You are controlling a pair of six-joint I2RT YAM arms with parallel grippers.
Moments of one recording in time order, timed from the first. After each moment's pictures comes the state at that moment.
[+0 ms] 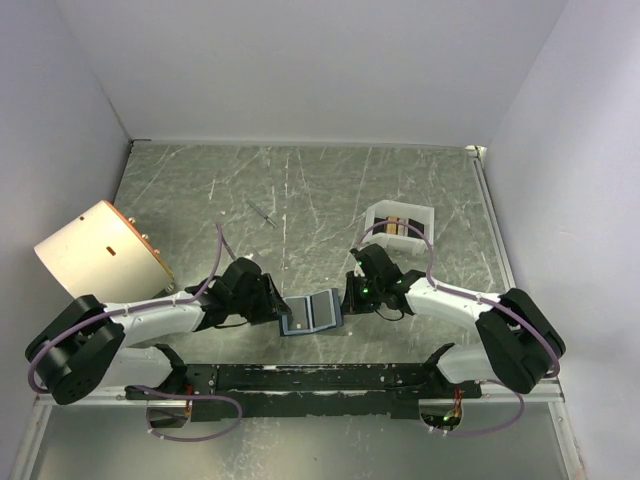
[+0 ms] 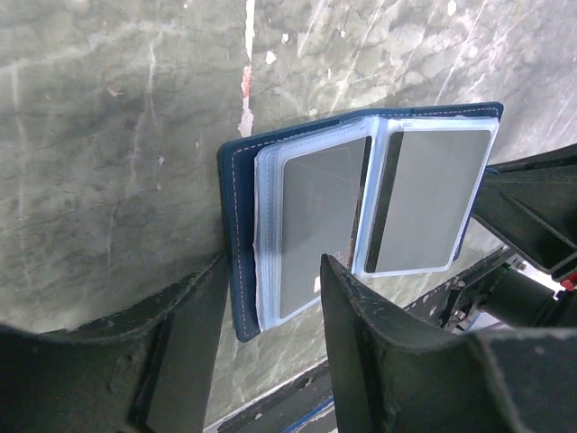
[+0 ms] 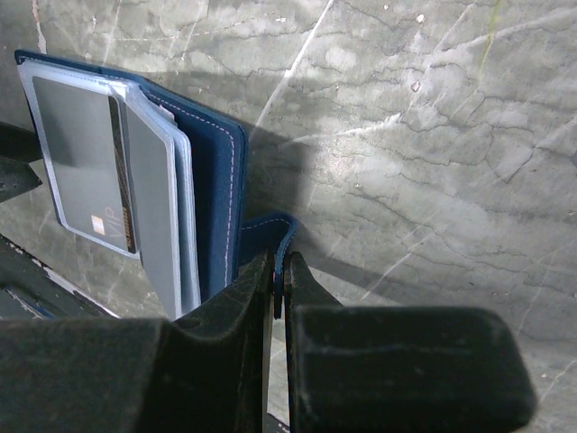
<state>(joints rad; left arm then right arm) -0.78 1.25 0.41 0.00 0.11 -1.07 0.68 1.33 0.54 -0.20 -0.21 0.57</state>
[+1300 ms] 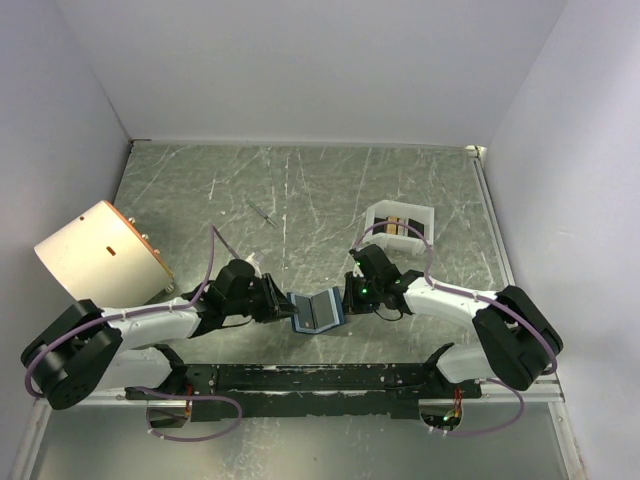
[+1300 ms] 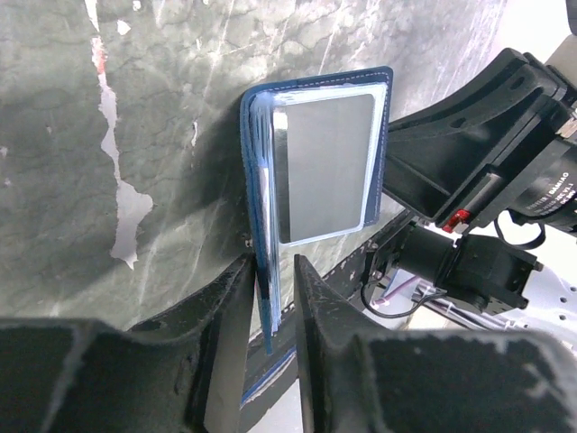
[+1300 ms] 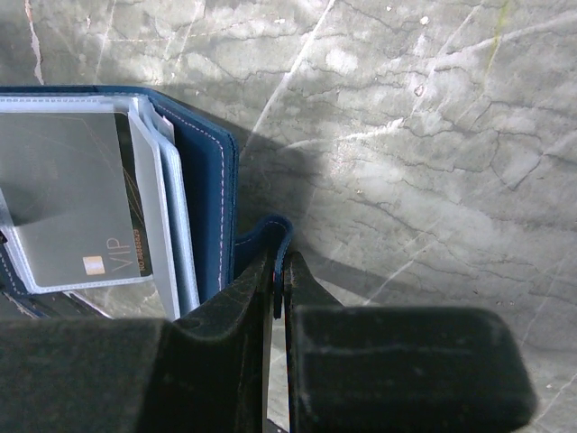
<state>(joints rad) -0.78 1.22 0.34 0.23 0.26 -1.17 0.68 1.35 0.53 -0.18 -0.21 0.57</state>
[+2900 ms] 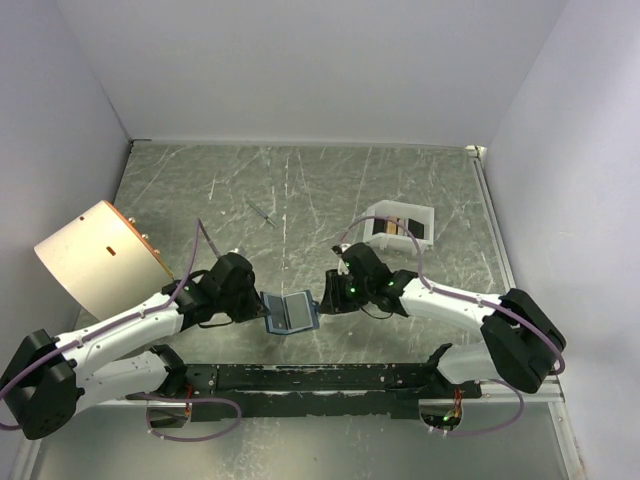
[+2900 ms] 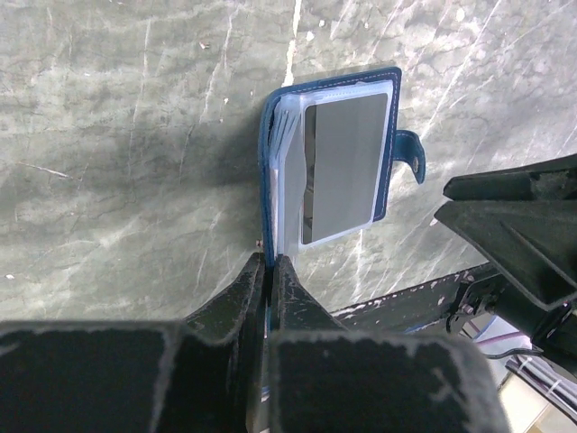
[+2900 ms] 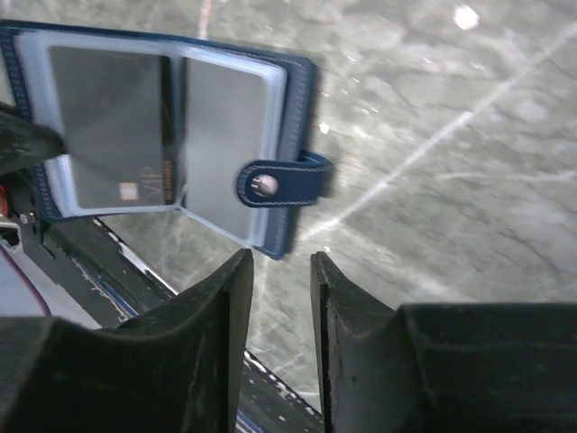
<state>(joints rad) -0.78 1.03 0.53 -0.43 0.01 -1.06 0.77 1.32 0.58 -0.14 -0.26 0.60</state>
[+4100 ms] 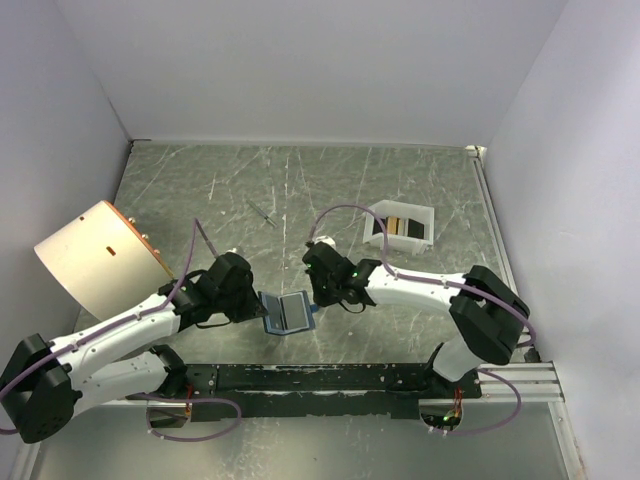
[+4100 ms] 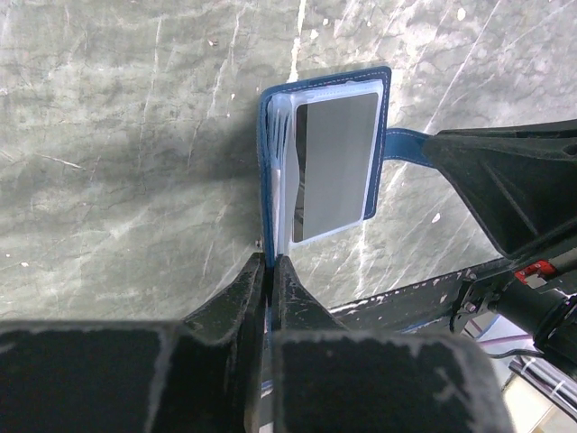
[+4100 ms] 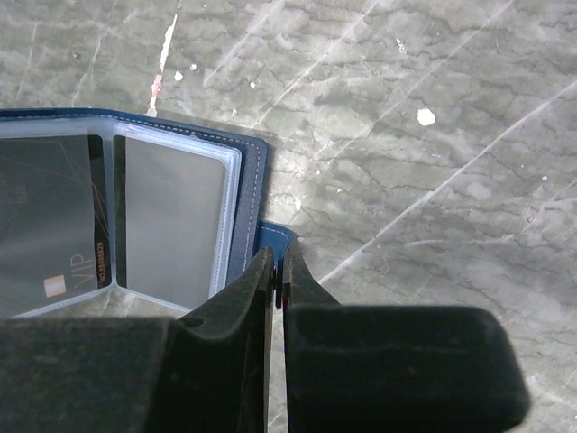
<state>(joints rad) -0.78 1.00 0.55 -0.48 0.00 -1.05 0.96 1.55 0.87 -0.32 0.13 0.55</state>
